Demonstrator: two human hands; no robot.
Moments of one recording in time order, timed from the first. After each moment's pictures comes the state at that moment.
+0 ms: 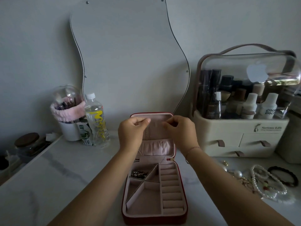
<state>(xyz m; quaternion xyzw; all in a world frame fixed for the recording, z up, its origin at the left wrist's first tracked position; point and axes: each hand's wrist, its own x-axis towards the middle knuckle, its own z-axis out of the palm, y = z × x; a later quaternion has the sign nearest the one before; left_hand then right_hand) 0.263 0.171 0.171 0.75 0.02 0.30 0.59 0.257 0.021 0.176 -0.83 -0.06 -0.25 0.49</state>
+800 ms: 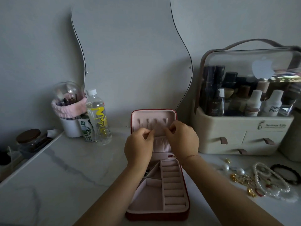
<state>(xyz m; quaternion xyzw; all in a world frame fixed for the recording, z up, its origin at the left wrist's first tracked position) 0.236 0.158 0.136 0.85 0.06 0.30 0.42 0.246 0.030 0.154 -0.91 -0.02 -0.29 0.31</state>
